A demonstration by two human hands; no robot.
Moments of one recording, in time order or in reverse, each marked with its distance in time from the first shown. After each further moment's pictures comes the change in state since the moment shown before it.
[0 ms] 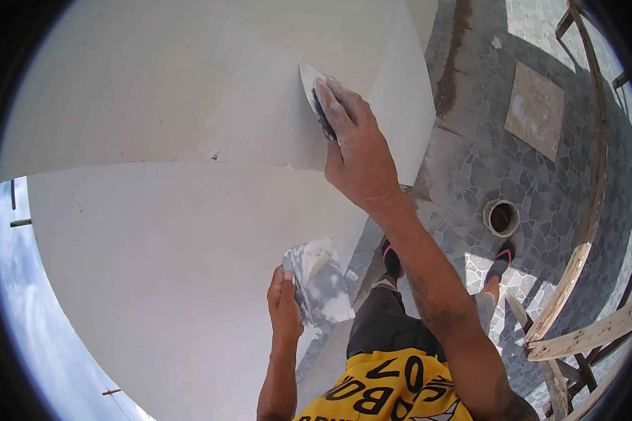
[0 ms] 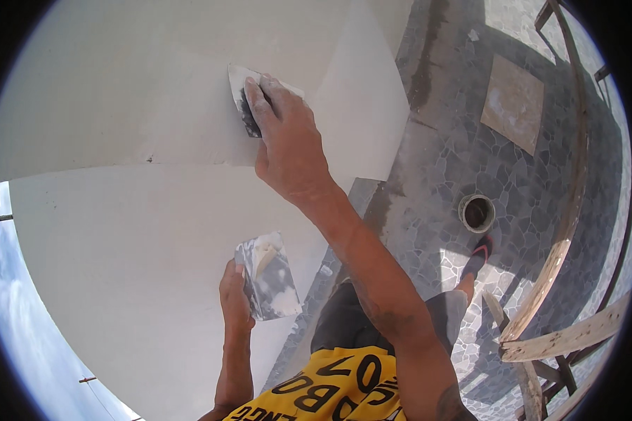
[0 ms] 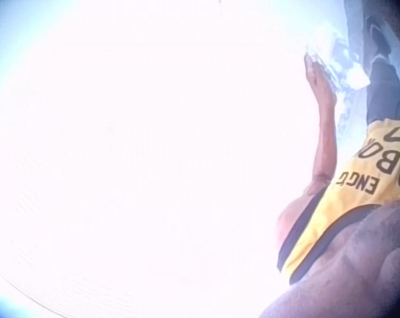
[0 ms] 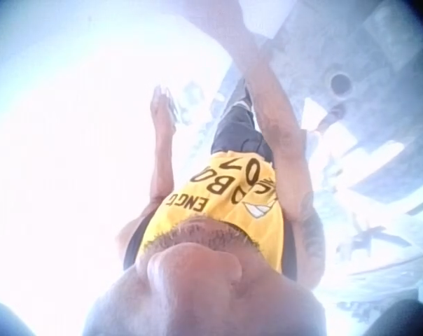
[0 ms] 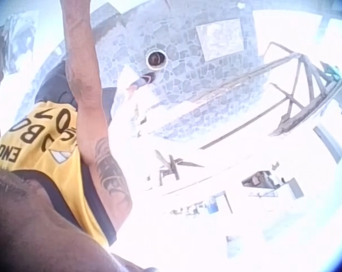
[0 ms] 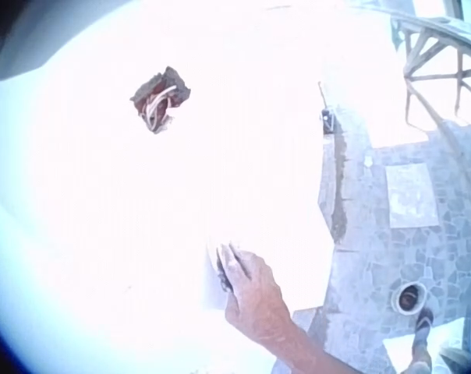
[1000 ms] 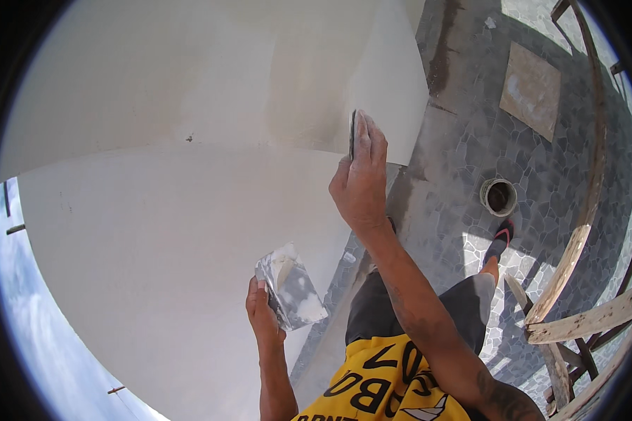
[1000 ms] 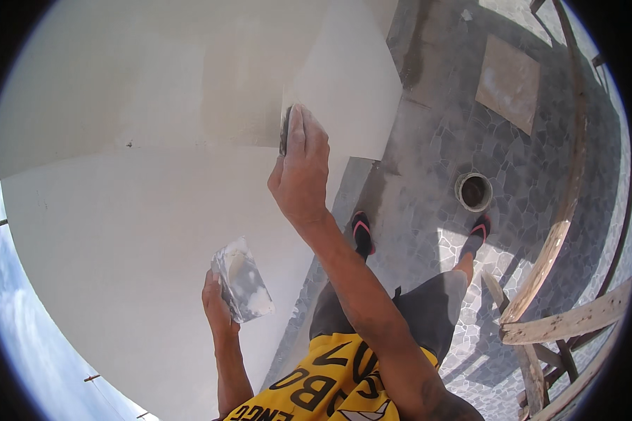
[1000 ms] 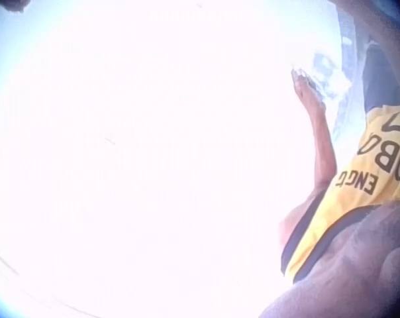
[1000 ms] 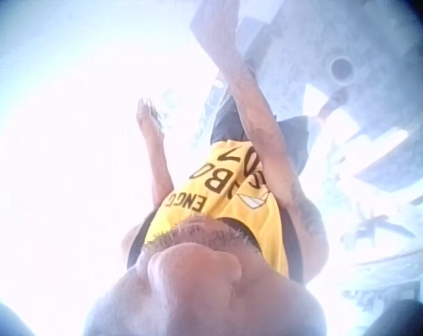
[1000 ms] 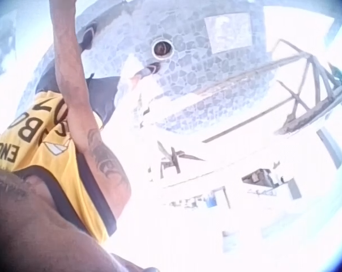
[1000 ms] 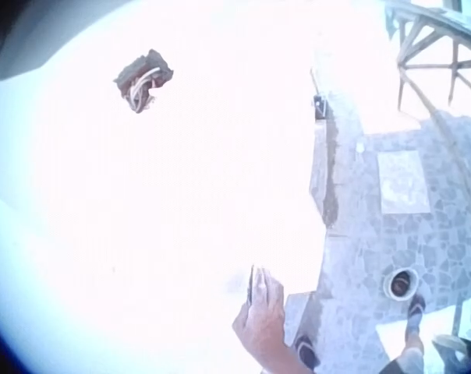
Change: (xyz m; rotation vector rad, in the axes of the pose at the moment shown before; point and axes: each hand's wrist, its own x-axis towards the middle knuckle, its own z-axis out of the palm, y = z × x) left_hand -0.033 -0.013 -0.031 -0.054 0.142 -0.043; right_hand -0.097 0.025 0.018 -0.073 0.103 0.262
